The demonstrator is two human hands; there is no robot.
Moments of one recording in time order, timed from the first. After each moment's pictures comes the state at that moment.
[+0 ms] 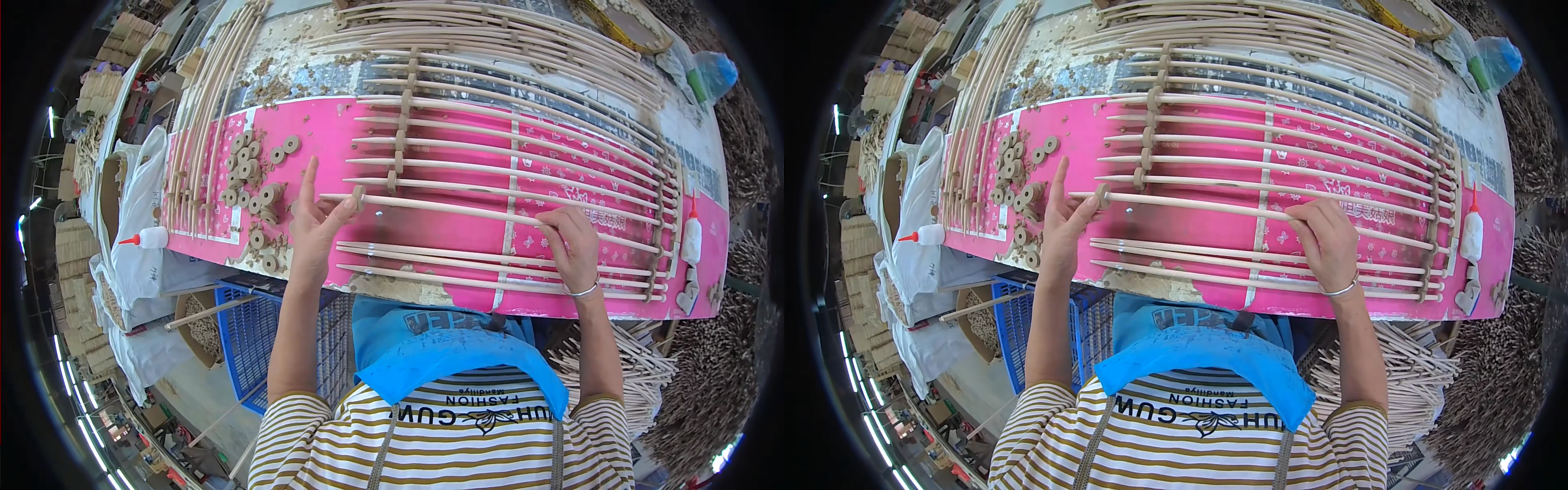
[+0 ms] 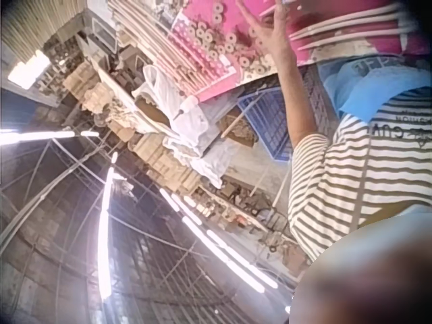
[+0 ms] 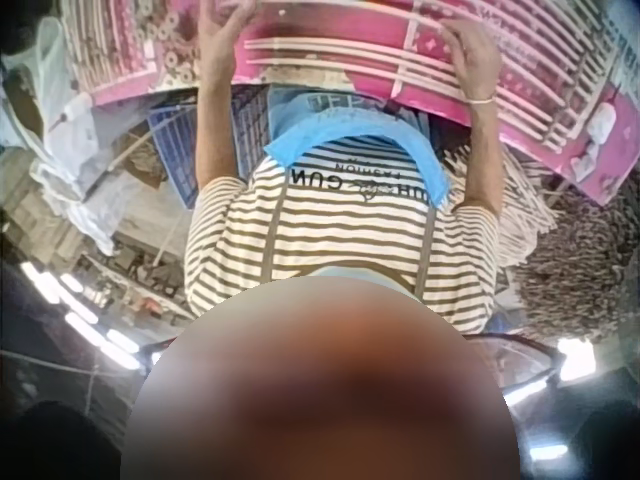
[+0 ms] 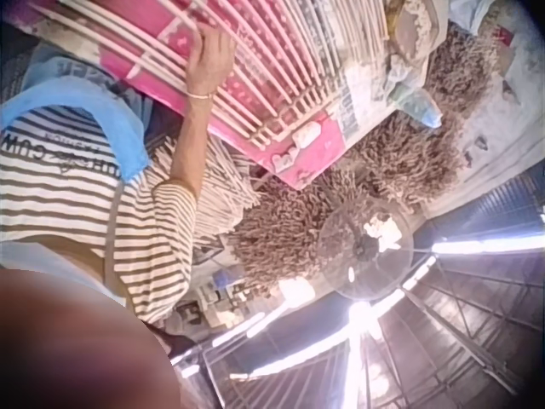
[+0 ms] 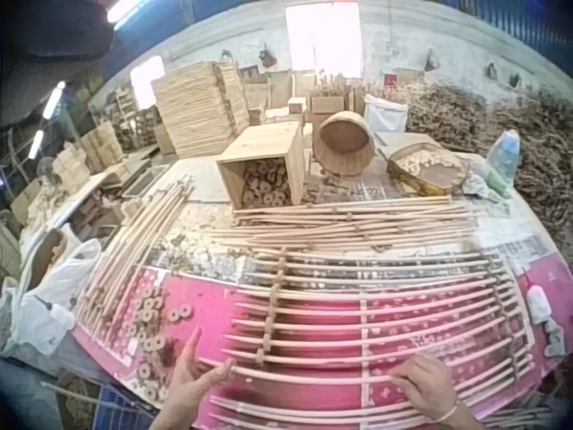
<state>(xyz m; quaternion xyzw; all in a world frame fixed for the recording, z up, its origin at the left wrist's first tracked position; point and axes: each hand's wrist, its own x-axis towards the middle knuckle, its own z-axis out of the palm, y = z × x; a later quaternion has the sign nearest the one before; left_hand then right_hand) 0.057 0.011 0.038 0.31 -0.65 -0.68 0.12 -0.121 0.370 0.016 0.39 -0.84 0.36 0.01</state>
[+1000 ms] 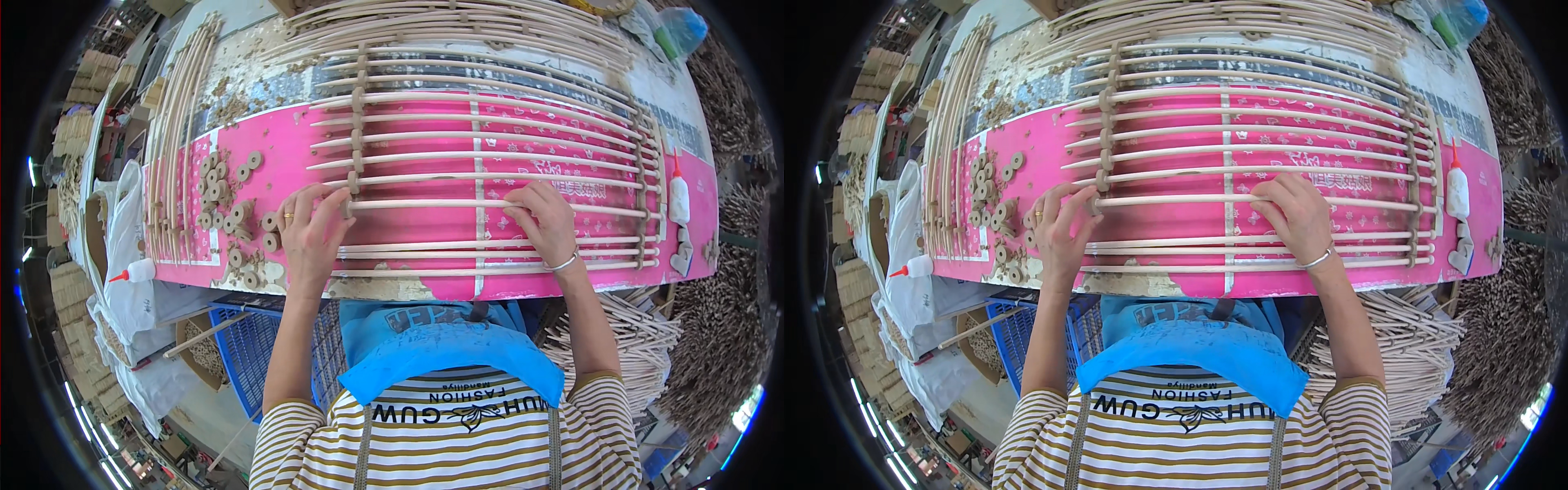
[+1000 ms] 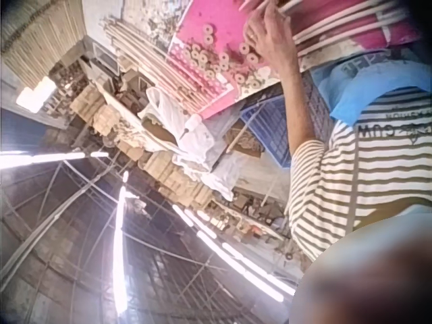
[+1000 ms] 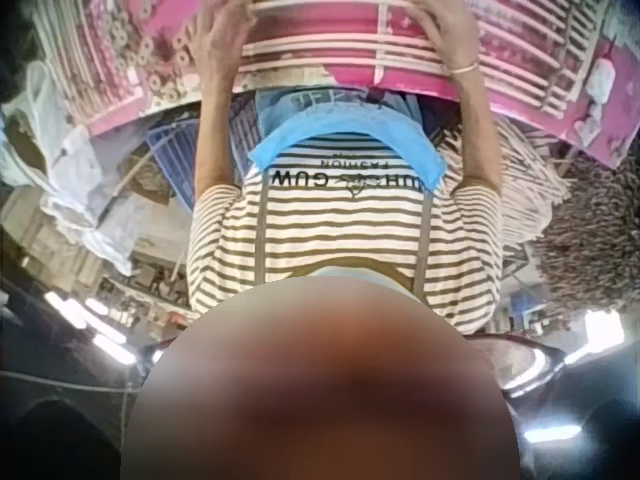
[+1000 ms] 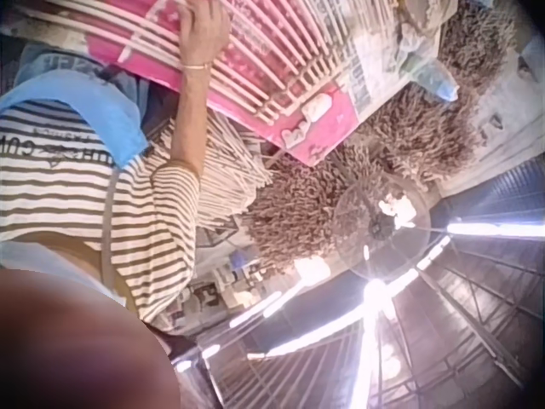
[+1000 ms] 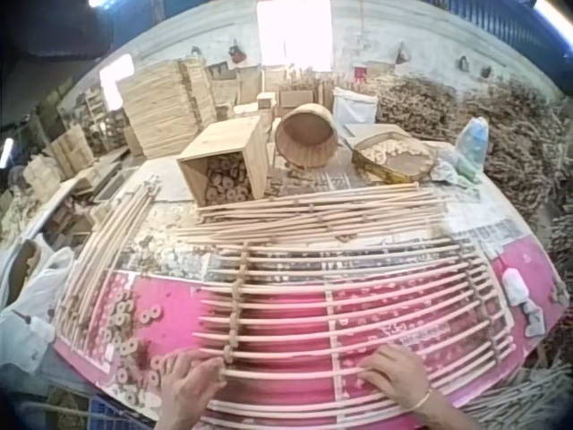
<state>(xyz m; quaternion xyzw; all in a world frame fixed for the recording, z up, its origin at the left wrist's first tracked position) 0.051 0.032 0.023 0.08 -0.97 -0.13 0.19 -0.124 0.369 0.007 0.40 -0.85 0.34 0.02</state>
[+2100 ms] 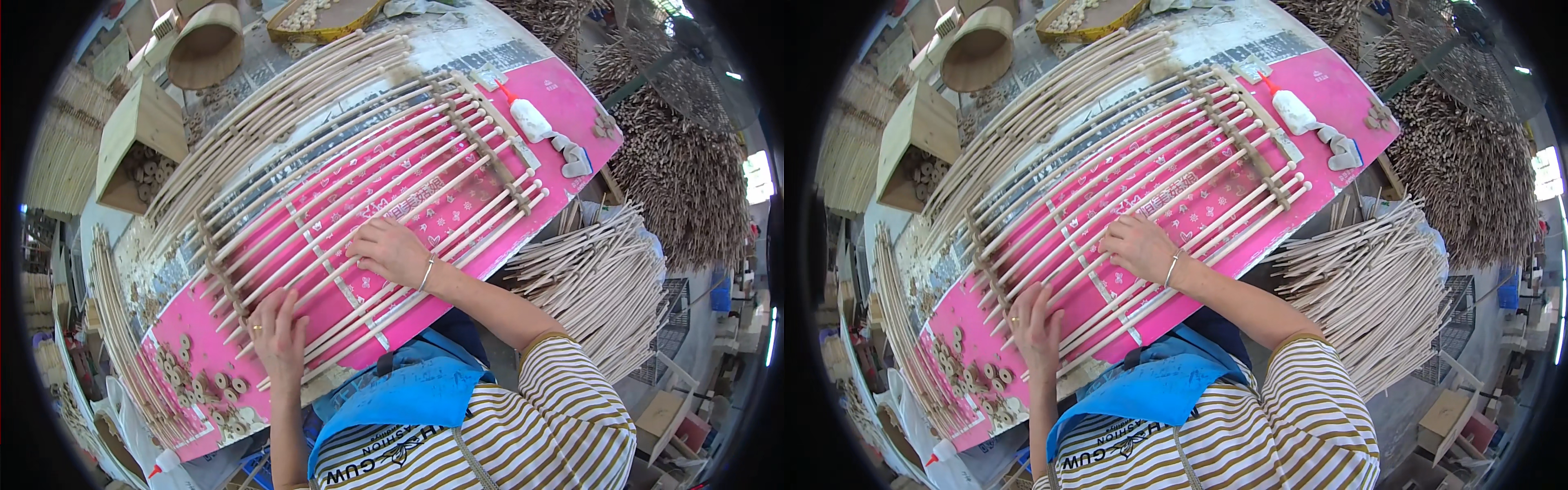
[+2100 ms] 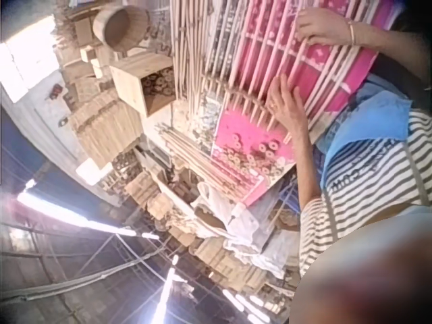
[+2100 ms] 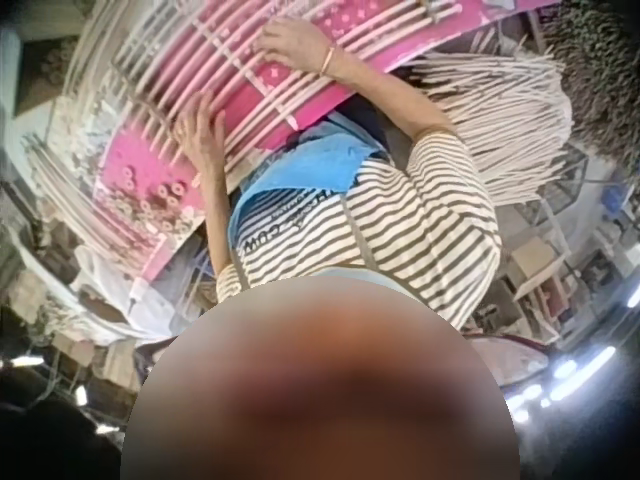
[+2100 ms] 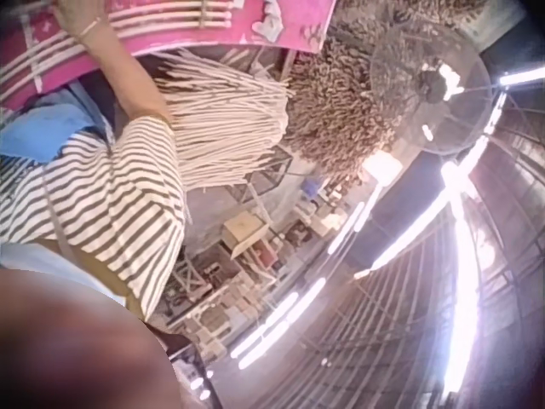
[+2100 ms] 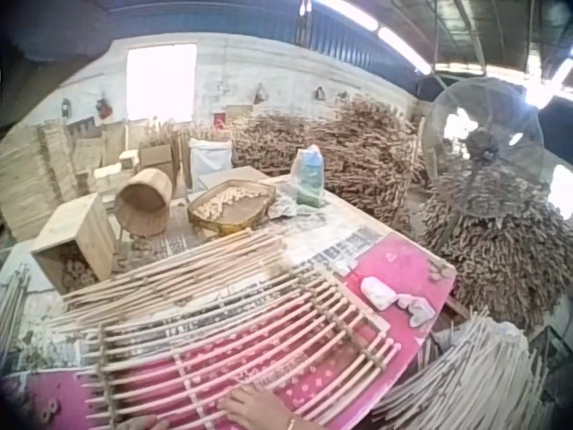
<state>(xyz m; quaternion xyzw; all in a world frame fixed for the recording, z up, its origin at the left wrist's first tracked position) -0.011 0.103 0.021 -0.11 -0.97 -0.17 0.12 -0.127 0.380 -0.030 0.37 -0.87 0.33 0.05</state>
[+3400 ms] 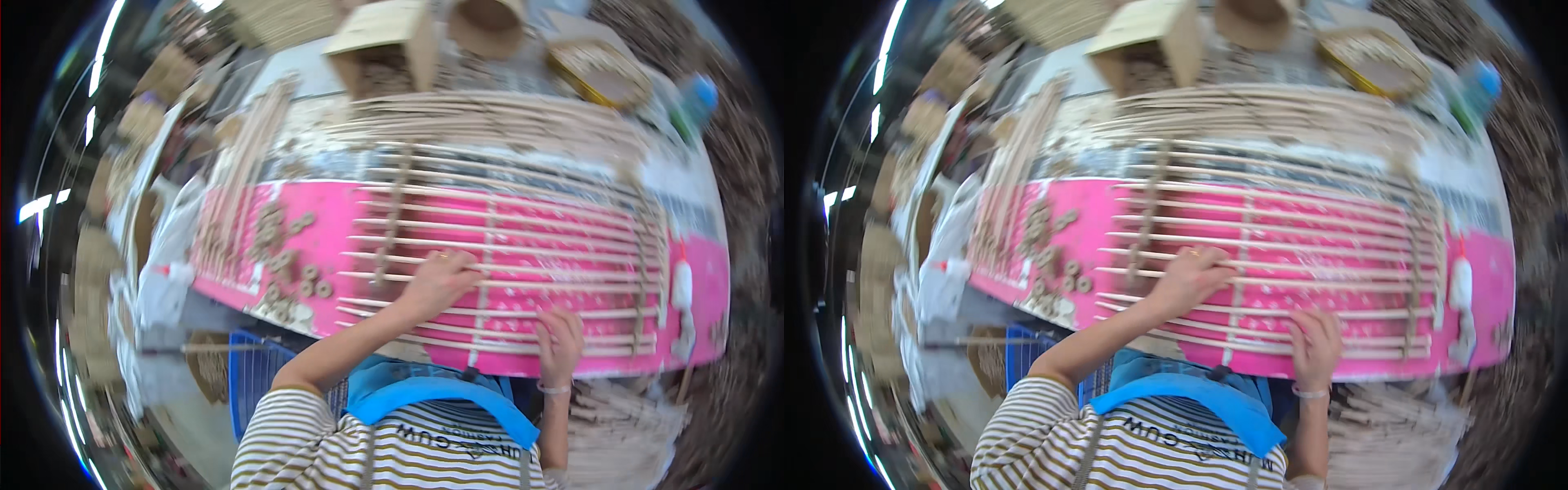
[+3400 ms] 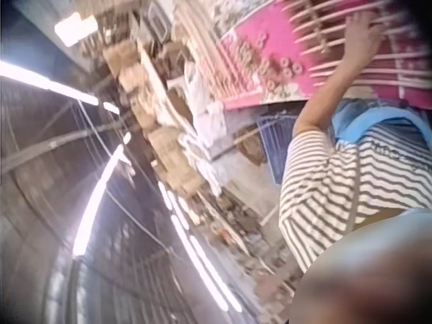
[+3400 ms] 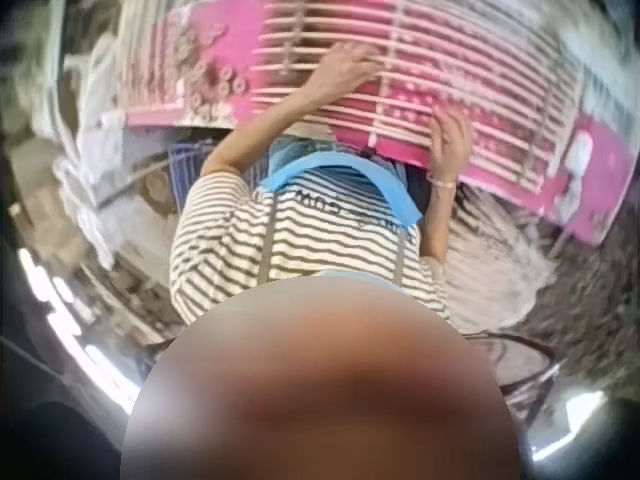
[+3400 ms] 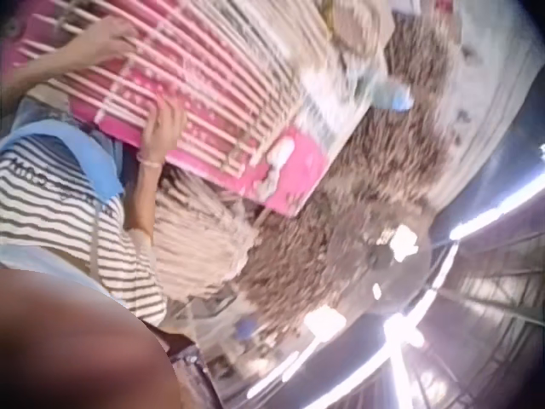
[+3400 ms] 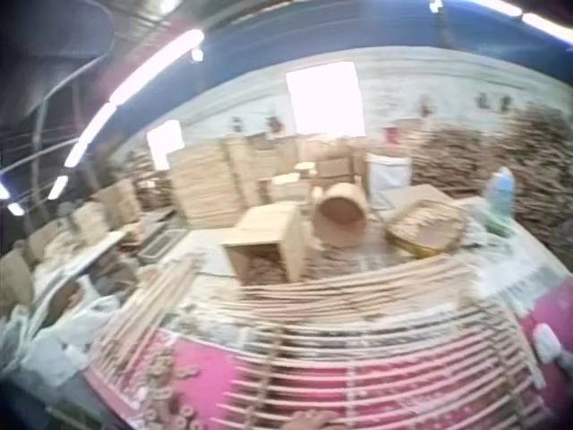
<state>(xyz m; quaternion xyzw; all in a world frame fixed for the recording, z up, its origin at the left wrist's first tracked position) -0.054 0.132 -0.005 -0.16 -0.96 -0.23 0.08 -0.066 0.427 0.009 0.24 -0.86 0.44 0.10</state>
